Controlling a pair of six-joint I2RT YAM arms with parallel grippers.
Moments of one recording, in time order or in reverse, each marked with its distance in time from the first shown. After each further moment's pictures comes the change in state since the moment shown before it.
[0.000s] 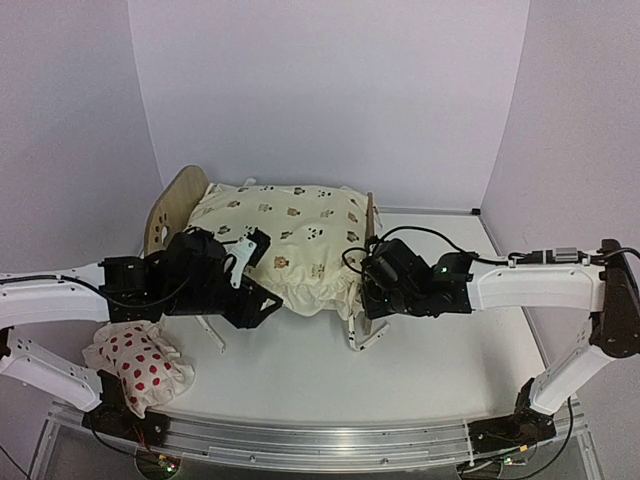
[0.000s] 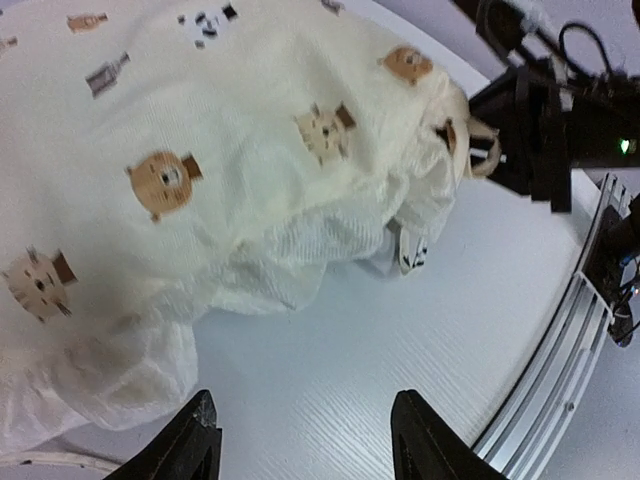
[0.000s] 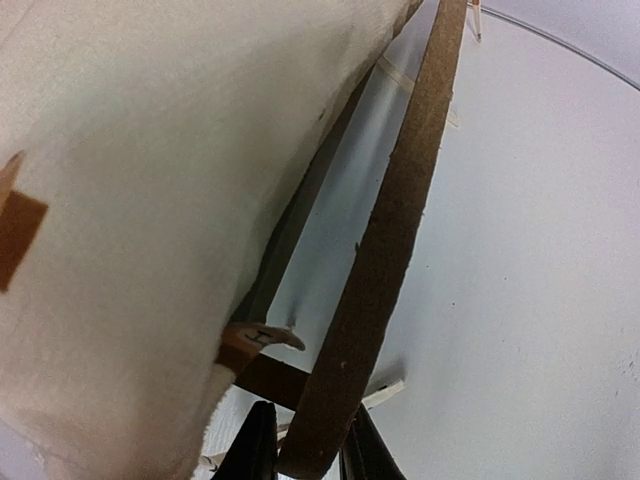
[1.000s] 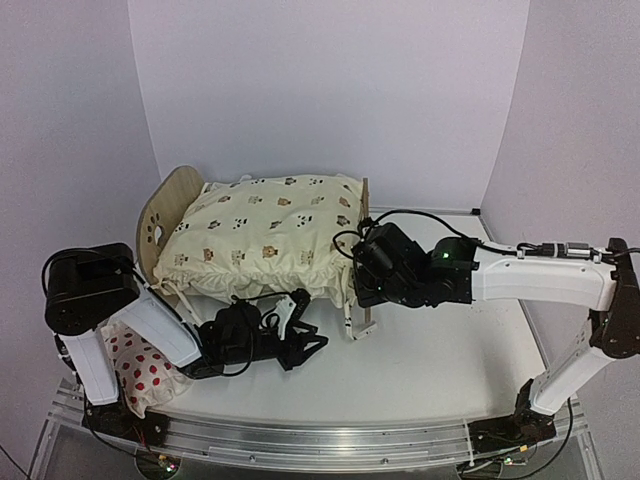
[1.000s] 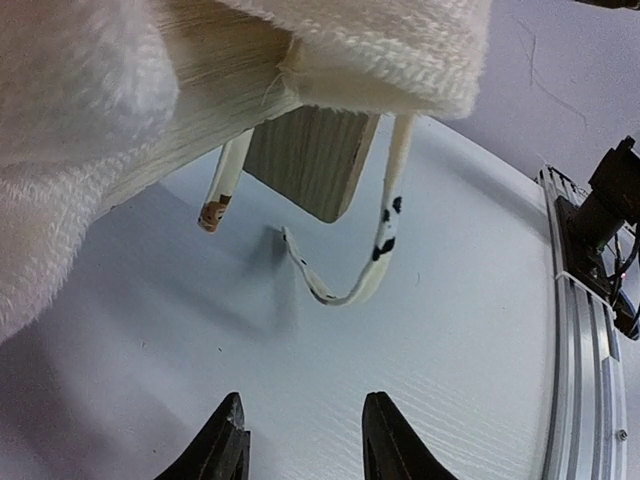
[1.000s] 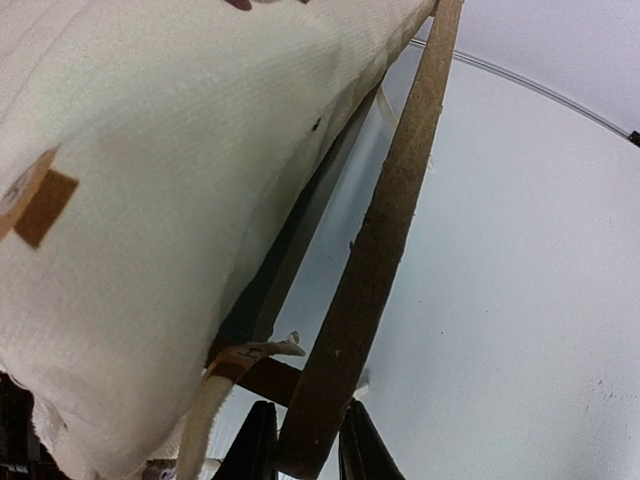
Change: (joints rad) left arm -0.013 0.657 -0.311 1.293 0.209 0.070; right arm 0.061 0.003 0.150 -0.113 0.093 -0.006
